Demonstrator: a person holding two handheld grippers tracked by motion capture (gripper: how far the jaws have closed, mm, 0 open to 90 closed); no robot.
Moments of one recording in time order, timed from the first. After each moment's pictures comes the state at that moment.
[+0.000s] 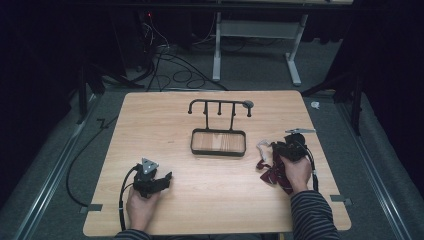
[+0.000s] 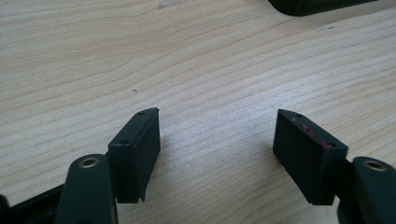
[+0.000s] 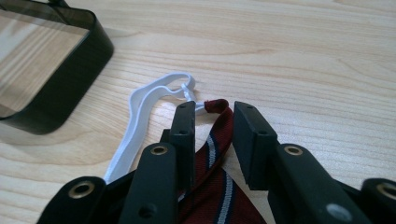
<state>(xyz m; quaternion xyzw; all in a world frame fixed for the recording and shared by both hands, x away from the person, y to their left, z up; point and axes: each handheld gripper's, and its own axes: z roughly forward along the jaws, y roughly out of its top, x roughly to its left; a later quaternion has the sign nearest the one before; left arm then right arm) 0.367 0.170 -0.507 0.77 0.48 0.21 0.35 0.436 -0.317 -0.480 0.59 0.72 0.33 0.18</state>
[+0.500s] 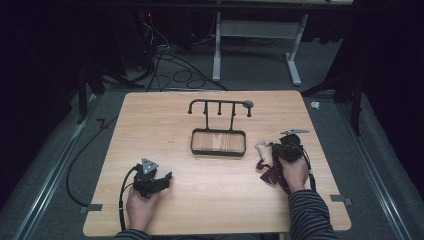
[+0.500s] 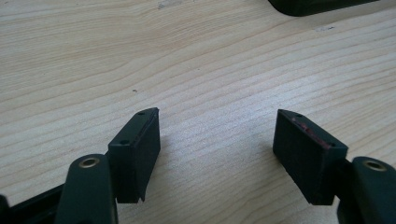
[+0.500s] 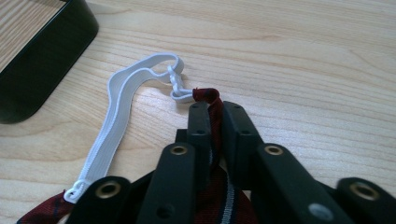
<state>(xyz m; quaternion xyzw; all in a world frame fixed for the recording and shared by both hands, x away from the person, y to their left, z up) 0.367 0.171 -0.507 0.77 0.48 0.21 0.35 0.441 -0.309 -0.490 0.58 0.74 0.29 0.19</state>
